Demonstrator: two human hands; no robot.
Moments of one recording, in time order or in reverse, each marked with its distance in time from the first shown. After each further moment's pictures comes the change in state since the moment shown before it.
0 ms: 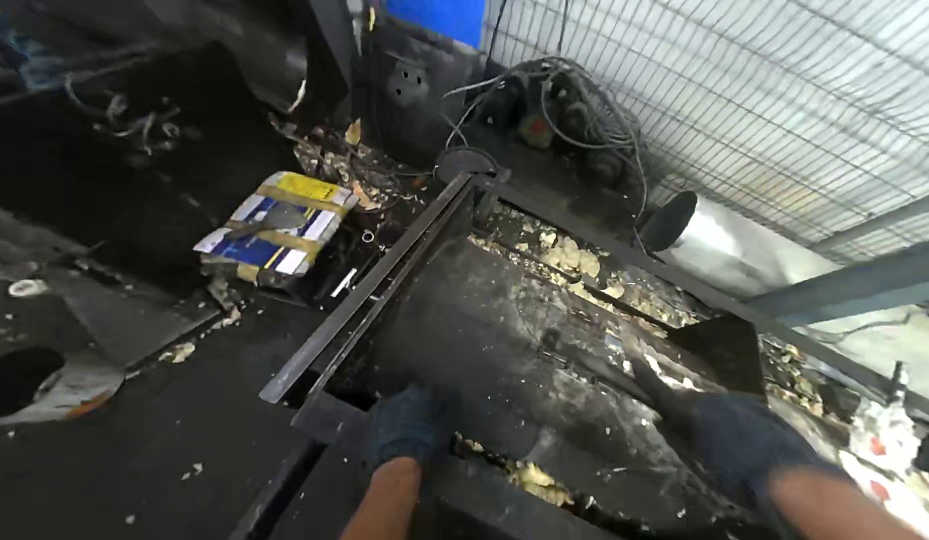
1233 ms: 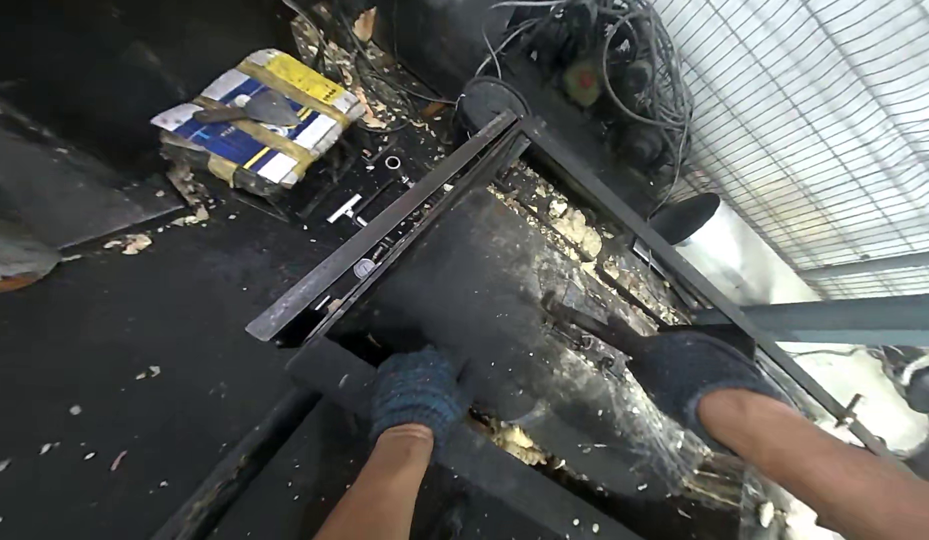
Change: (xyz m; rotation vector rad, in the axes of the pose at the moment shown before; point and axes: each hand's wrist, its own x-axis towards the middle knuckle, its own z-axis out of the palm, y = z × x) left_hand -0.074 0.040 -0.109 0.037 -0.005 0.104; right_hand 0.081 -0.091 -0.055 -0.275 -0.138 0.121
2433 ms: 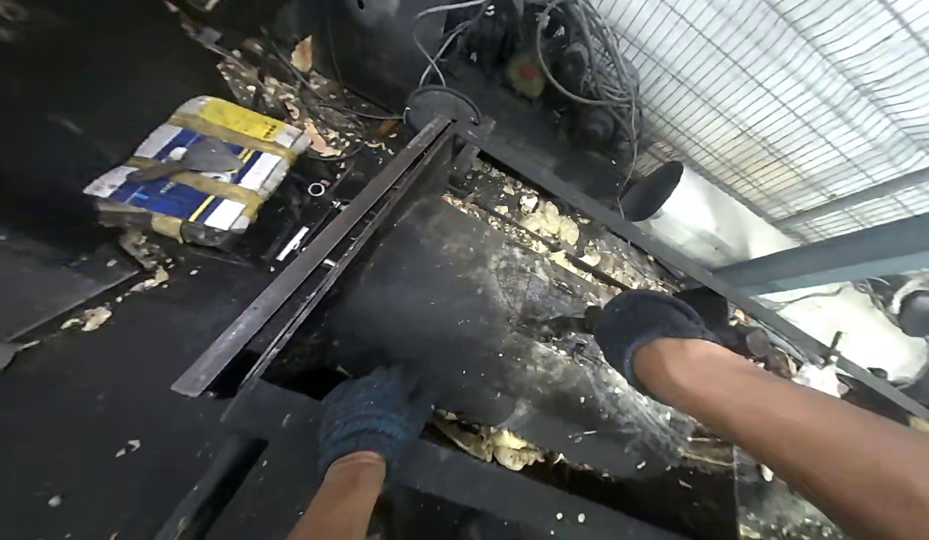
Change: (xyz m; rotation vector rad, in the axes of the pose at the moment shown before) left_hand 0.049 -0.014 0.058 -0.019 -0.166 -0.113; right_hand 0.045 0.043 0.047 -0.110 0.284 0.059
